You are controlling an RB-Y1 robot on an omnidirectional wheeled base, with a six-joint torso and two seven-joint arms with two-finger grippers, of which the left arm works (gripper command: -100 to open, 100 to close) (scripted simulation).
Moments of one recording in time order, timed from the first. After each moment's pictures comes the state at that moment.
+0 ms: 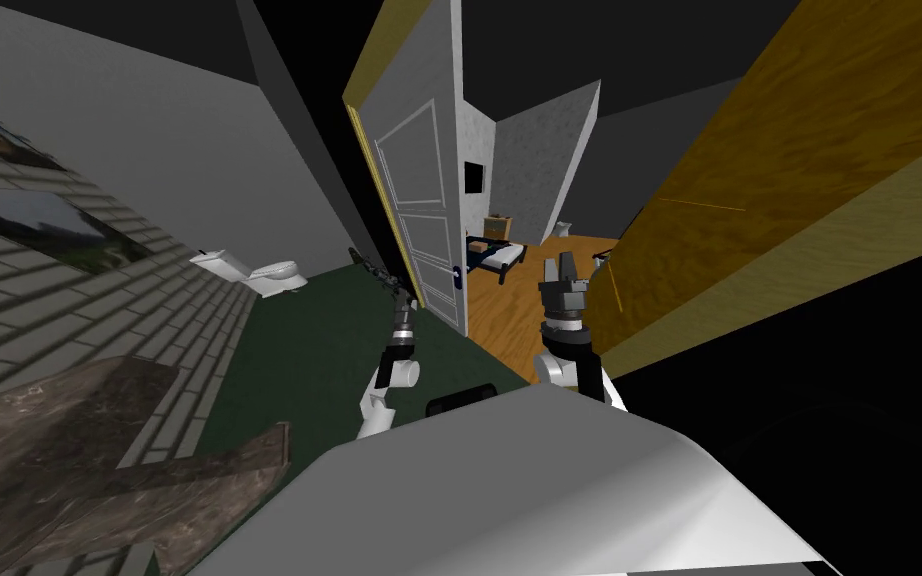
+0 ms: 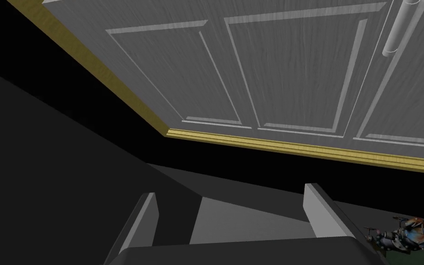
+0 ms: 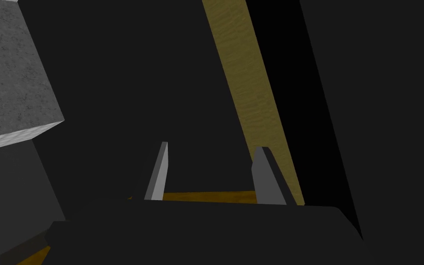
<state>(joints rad) 0.07 0.10 -0.25 -1.68 0.22 -0.41 -0.14</state>
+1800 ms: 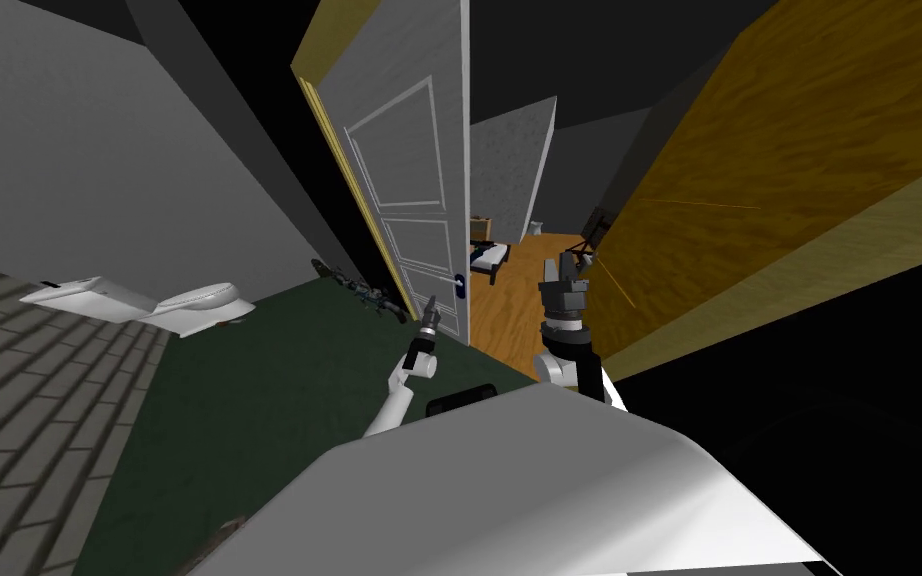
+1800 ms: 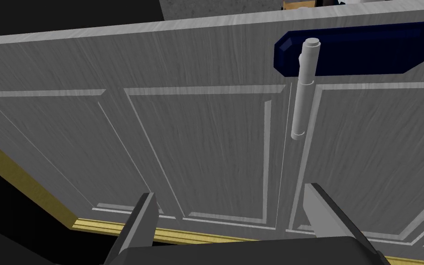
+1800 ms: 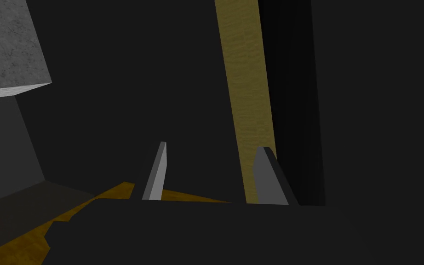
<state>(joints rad) -0.14 0.08 -0.40 -1.29 0.28 -0.40 -0.14</state>
